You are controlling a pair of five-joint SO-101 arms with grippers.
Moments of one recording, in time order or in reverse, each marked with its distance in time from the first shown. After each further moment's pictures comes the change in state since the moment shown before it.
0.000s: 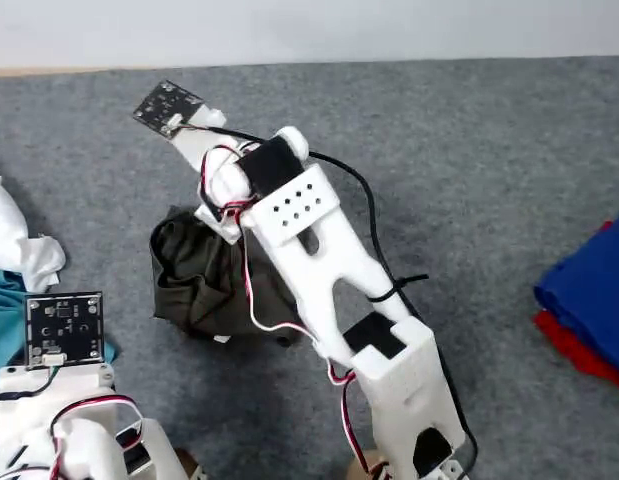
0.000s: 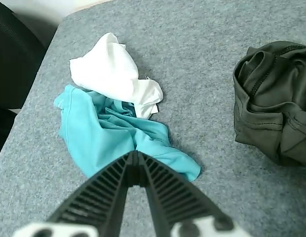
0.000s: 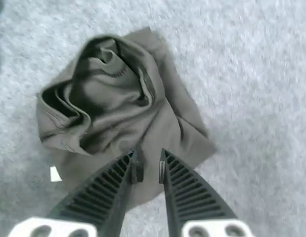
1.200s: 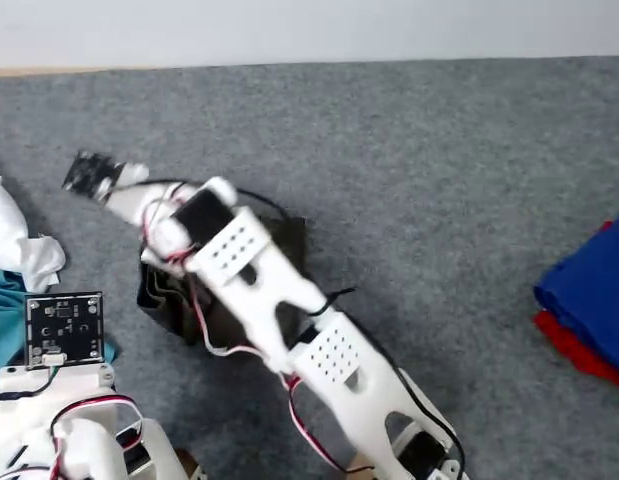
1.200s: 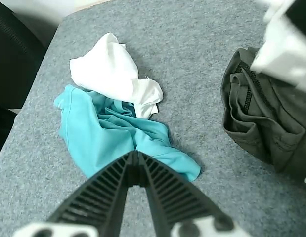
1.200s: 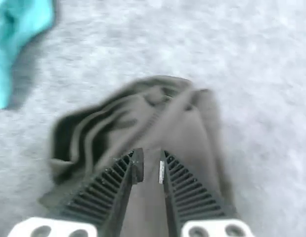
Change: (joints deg) left arm 0.0 0.0 0.0 0.0 0.0; right arm -10.0 28.2 -35.4 -0.2 5.6
